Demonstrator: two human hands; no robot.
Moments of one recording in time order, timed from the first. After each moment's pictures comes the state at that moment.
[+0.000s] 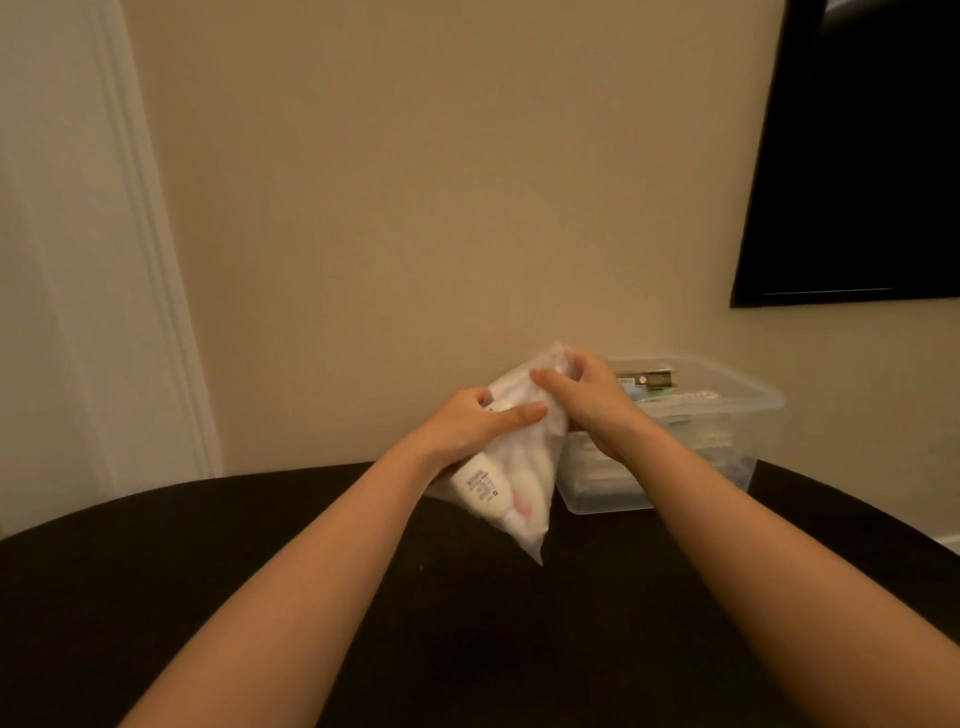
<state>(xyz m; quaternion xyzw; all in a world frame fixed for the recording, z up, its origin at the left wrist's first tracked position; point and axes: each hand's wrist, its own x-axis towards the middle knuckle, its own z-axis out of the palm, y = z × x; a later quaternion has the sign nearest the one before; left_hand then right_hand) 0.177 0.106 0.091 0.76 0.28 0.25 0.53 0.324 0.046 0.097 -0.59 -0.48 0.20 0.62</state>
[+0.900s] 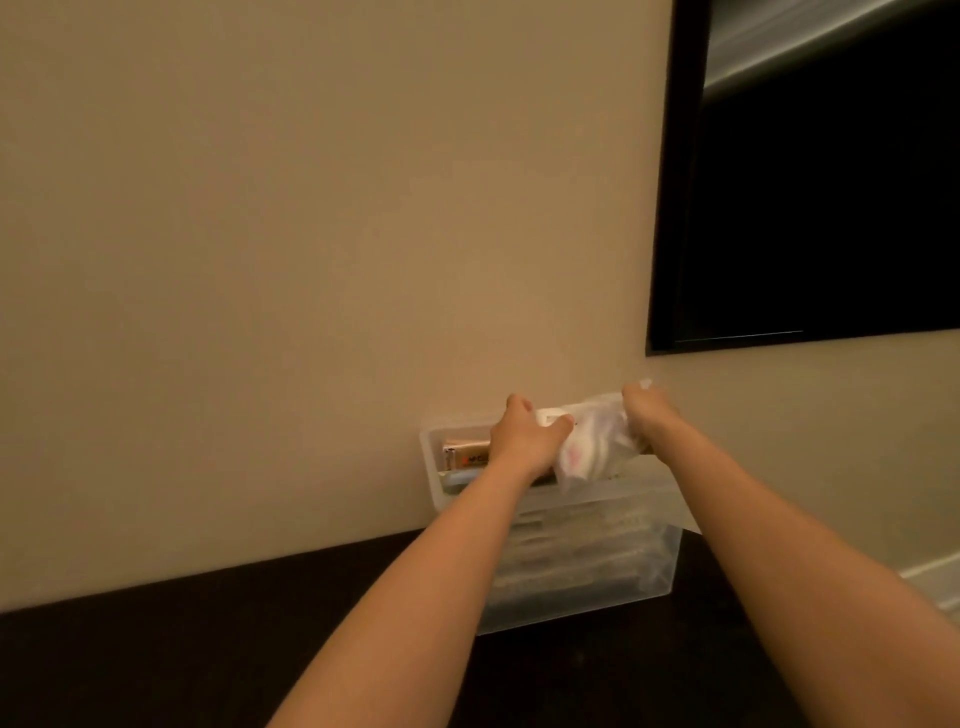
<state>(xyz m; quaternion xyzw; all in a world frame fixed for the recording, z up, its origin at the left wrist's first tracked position) 0.427 0.117 0.101 0.76 0.34 0.33 0.45 0.580 0.071 0.111 -0.79 -0.20 0.12 0.57</state>
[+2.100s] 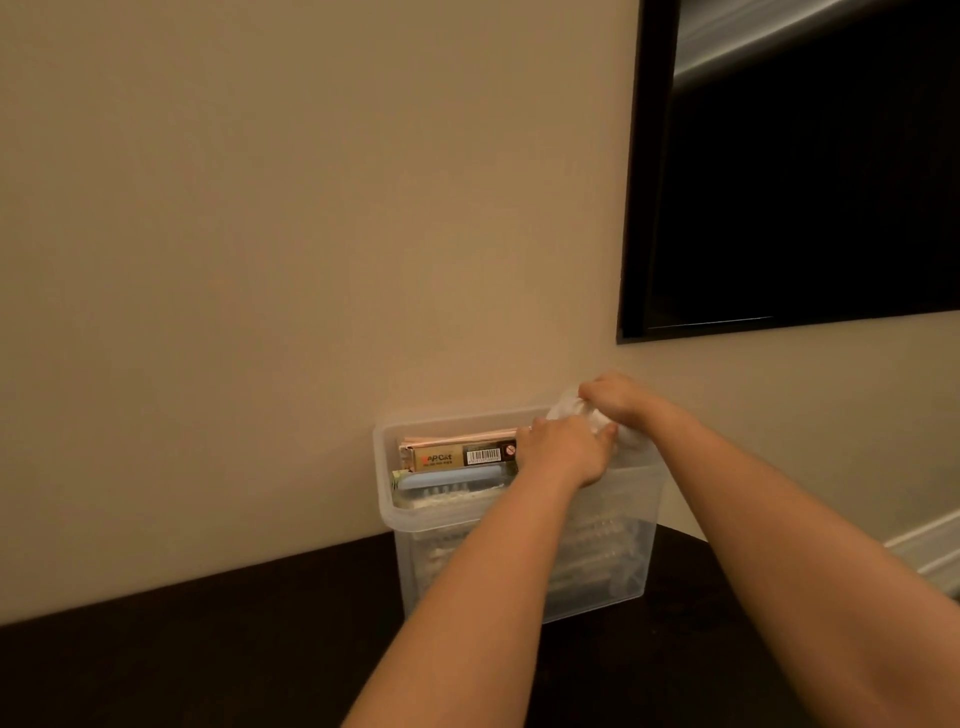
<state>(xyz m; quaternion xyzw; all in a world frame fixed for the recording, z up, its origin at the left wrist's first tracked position) 0.494 0.089 0.091 0.93 0.32 0.15 0.11 0.612 0.073 0.117 -0.85 -0.39 0.08 0.35</state>
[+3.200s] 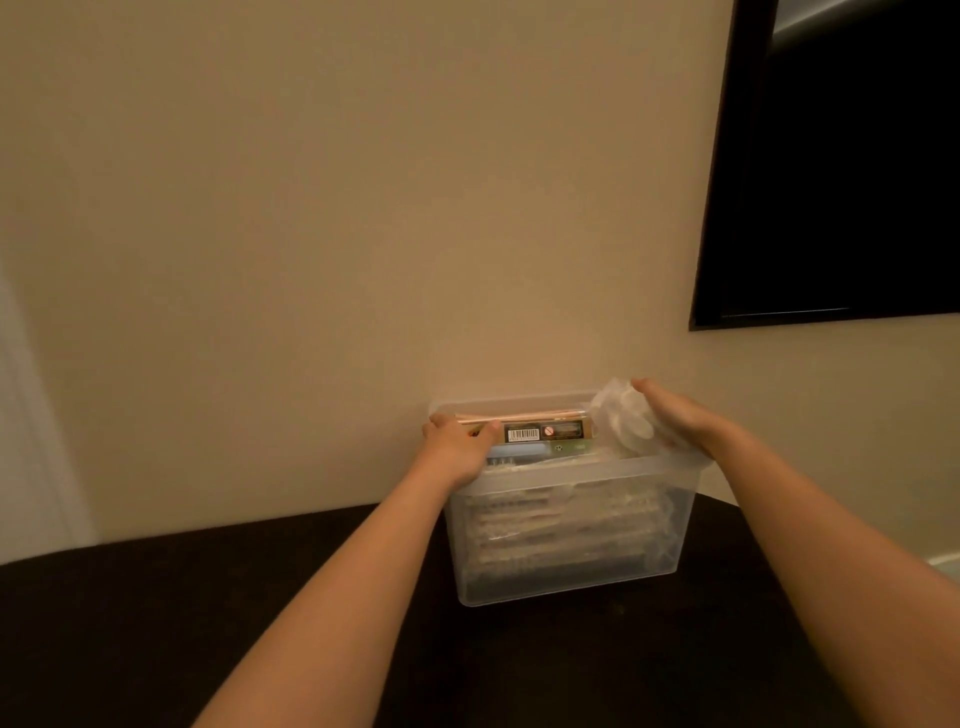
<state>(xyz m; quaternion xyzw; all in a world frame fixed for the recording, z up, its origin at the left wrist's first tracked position) 0.318 0.166 0.069 0.79 0.46 0.25 0.32 0.545 0.046 0.098 -0.79 -0.39 0.22 0.42</state>
